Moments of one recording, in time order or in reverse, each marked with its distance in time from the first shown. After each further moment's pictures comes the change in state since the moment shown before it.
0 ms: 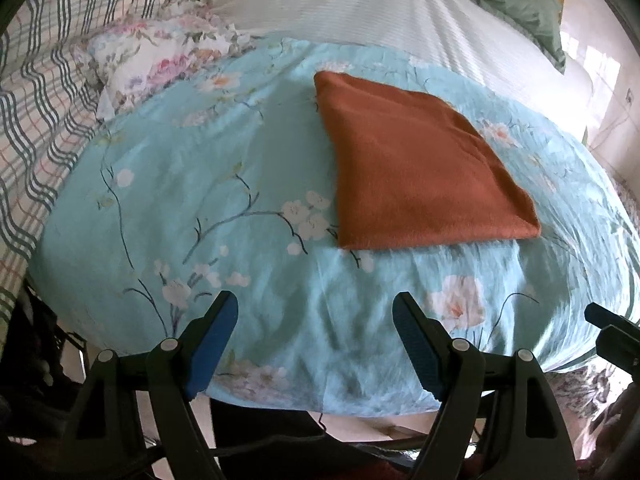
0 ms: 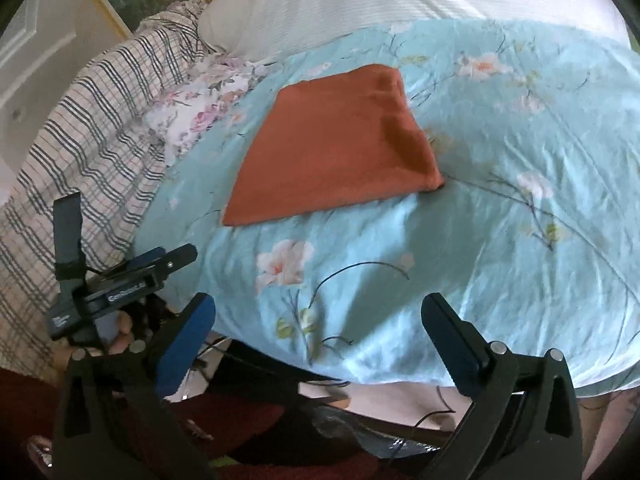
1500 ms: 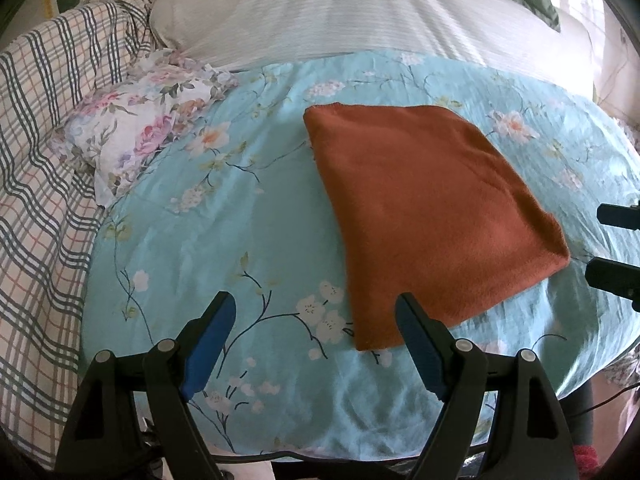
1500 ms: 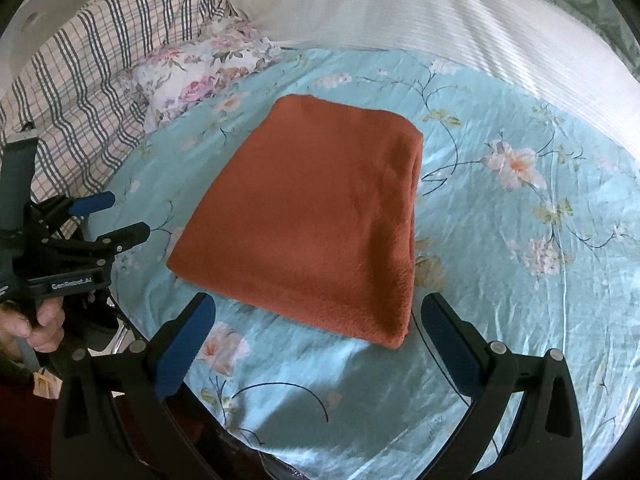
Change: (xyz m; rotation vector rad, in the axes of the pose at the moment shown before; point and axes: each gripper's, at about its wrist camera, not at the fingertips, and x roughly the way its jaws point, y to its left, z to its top) left arm 0.017 -0.025 0.078 0.183 0.020 0.118; right arm 0.050 -0.002 0.113 -0.297 0.096 -0.158
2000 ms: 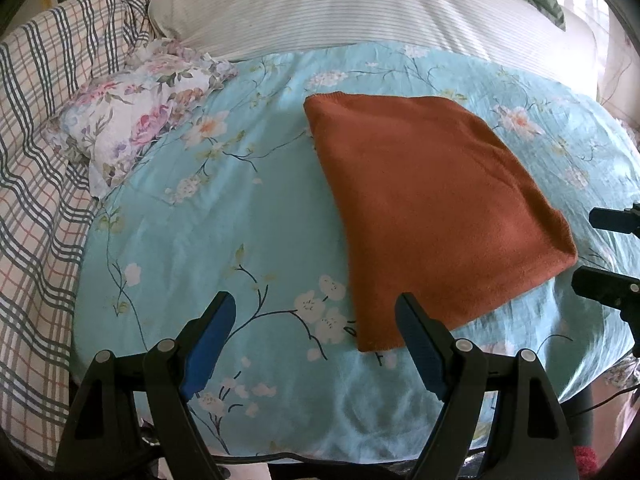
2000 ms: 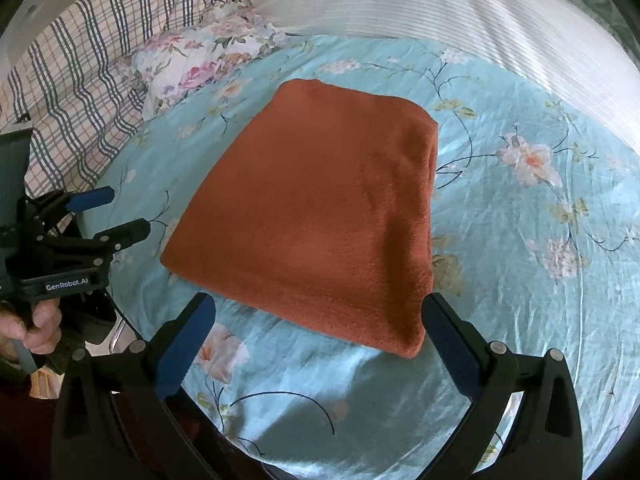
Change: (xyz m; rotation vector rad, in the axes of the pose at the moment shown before) left arm 0.013 0.000 -0.001 -0.015 0.024 -0.003; right arm 0.019 0.005 0.004 -0.015 0.031 0.018
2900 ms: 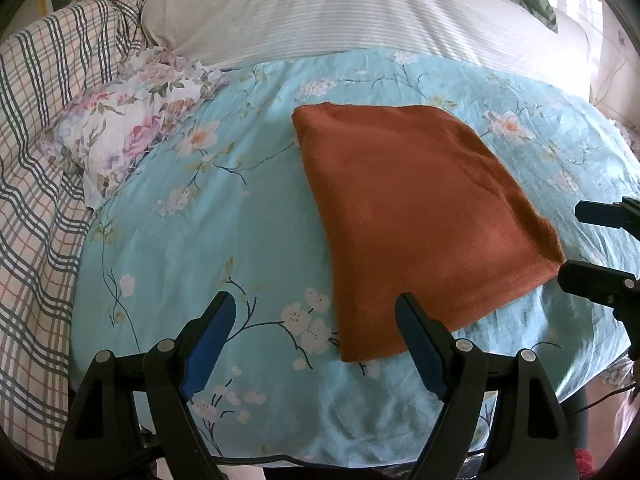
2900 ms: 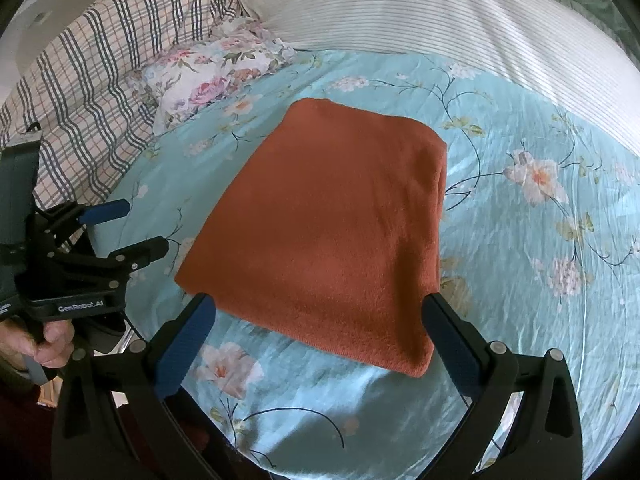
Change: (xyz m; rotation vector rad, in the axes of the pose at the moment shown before) left arm -0.006 -0.010 0.007 0.014 -0.022 -0.021; right arm -0.008 0.003 0.010 -0.001 -0.049 0.033
